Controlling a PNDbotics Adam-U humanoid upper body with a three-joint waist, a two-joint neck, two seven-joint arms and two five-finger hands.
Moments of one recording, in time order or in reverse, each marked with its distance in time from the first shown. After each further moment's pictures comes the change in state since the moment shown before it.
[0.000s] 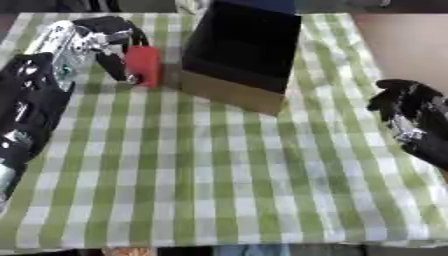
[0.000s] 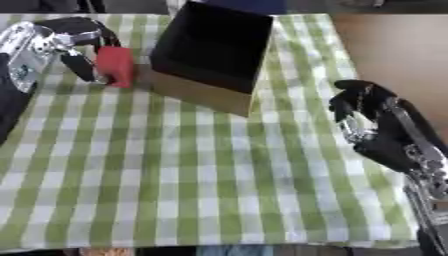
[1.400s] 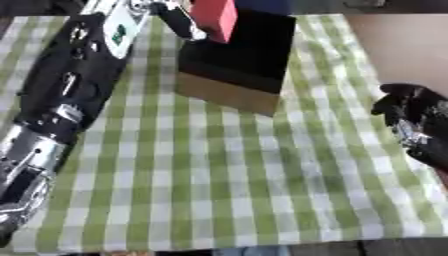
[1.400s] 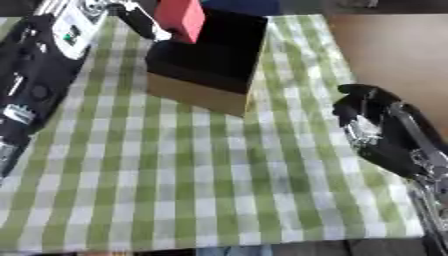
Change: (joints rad) left arm -0.129 -0.192 -0.045 -0.132 0.035 0.017 0.079; right arm -0.002 0.001 0.013 0.001 -0.004 -0.002 0.015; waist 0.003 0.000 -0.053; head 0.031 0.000
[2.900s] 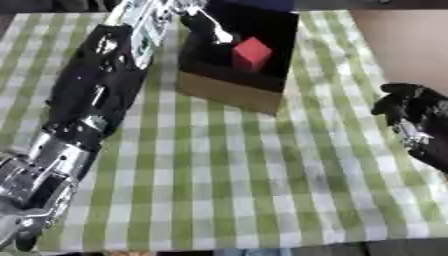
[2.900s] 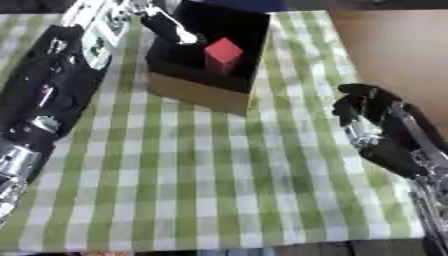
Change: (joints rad) left arm 0.033 0.020 0.057 -0.113 -0.072 0.014 0.158; right arm -0.006 0.007 -0.001 0.001 -0.003 0.001 0.000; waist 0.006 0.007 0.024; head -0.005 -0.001
